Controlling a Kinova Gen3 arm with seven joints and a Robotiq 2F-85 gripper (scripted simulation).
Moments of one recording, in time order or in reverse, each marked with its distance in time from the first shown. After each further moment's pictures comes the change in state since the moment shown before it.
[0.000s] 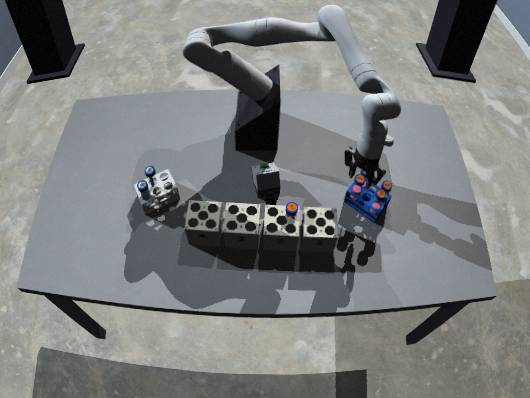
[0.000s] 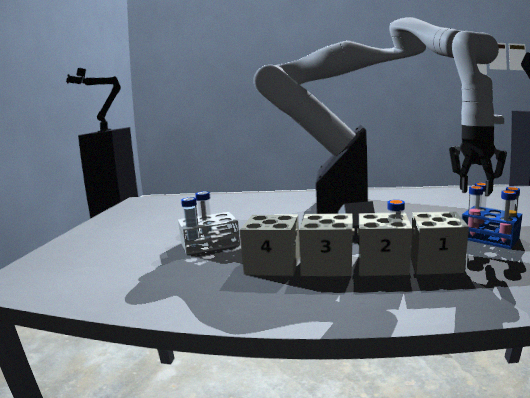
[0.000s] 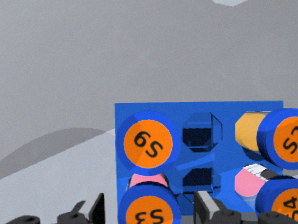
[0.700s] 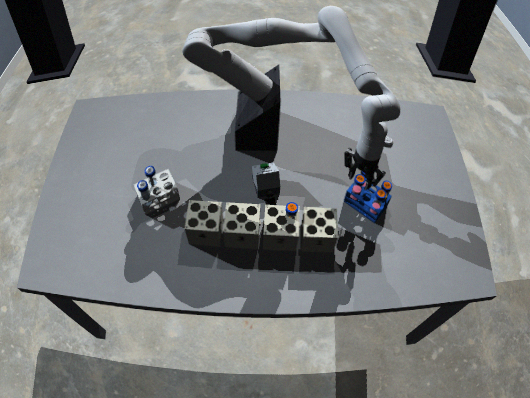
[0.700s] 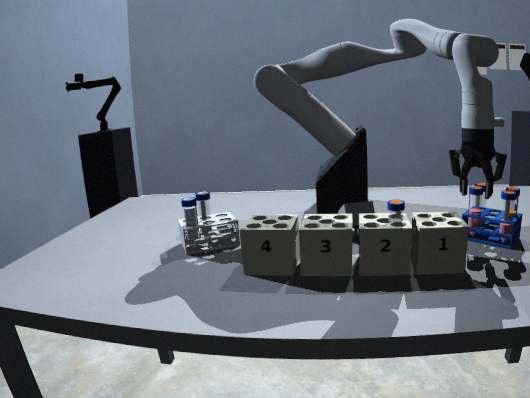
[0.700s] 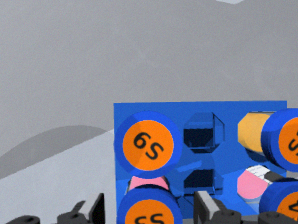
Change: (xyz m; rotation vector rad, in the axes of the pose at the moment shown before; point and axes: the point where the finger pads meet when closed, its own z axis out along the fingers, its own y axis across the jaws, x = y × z) arm 0.000 0.000 0.006 0.000 0.000 0.000
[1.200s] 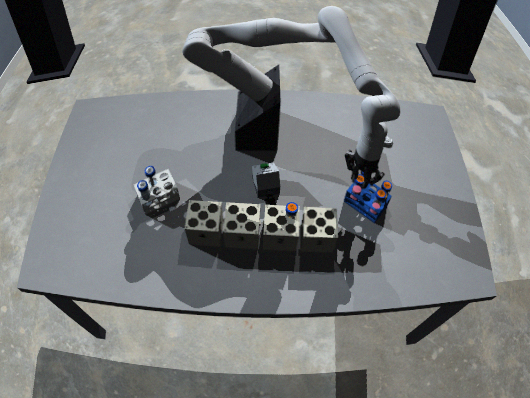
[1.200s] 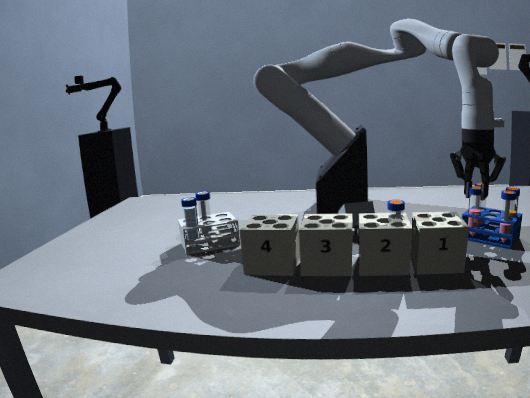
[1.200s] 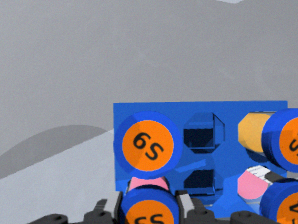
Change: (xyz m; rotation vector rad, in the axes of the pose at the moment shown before) arm 0.000 0.000 0.001 0.000 0.000 0.000
